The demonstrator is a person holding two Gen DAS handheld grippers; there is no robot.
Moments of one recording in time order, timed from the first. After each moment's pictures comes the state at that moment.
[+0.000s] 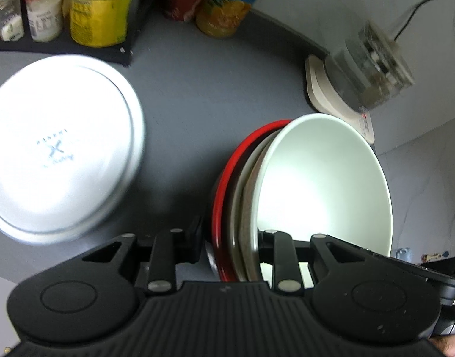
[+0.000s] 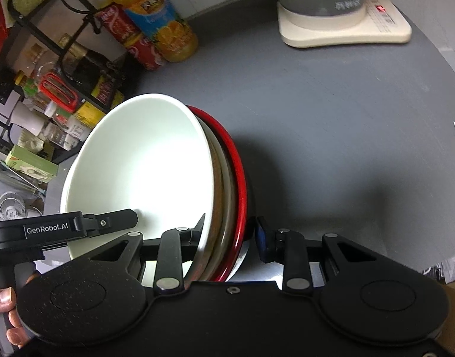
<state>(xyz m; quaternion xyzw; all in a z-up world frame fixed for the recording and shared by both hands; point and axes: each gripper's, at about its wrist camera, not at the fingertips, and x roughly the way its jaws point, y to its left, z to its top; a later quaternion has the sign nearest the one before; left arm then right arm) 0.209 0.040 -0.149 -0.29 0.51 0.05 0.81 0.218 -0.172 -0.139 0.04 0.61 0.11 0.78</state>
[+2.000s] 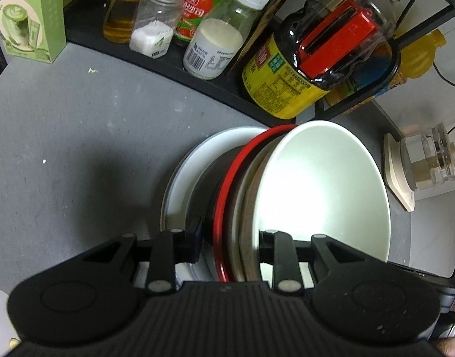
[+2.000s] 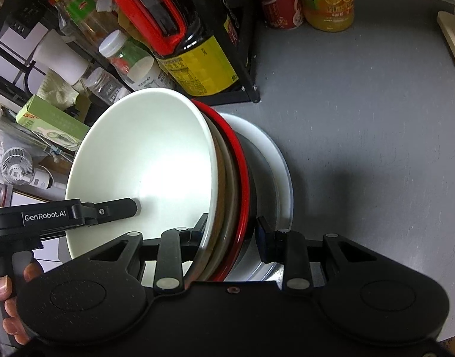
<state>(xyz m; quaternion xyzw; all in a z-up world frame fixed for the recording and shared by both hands) 0.156 0.274 -0.174 -0.36 0.50 0.11 0.79 0.248 0.049 -0.198 -0.02 0.65 0.17 0.74</state>
